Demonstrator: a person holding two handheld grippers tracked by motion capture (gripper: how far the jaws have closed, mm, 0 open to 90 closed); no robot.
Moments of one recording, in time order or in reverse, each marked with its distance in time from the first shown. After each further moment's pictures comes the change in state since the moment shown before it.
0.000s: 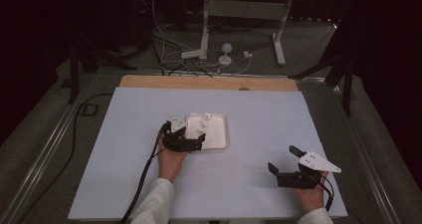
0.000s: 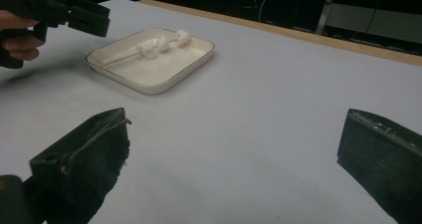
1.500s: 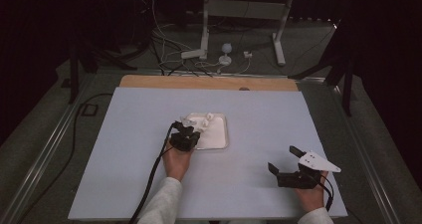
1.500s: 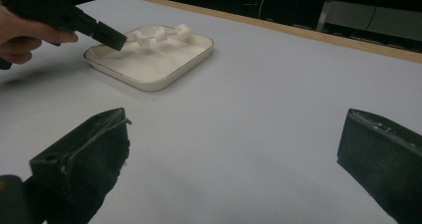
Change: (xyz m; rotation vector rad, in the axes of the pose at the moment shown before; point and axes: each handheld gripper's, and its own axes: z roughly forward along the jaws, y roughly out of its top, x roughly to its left) left arm -0.014 0.007 0.010 0.187 0.048 -0.055; right arm -0.001 -0.001 0.001 0.011 -0.002 -0.002
